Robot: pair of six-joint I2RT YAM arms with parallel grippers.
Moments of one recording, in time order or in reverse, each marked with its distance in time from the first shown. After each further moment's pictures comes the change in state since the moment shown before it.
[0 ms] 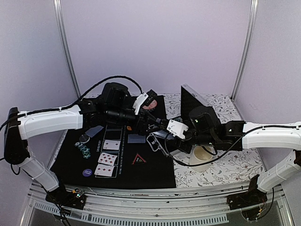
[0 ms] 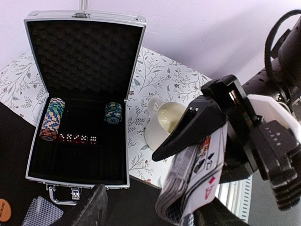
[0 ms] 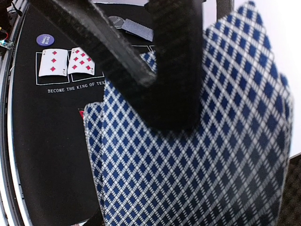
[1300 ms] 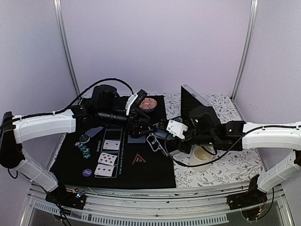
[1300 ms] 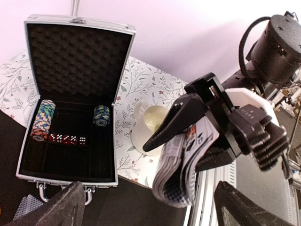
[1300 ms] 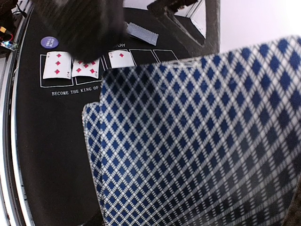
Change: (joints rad) left arm 0.081 -0.113 -0.151 0.123 0.146 -0.064; right arm -0.002 0.000 0.000 0.012 -0.021 0.000
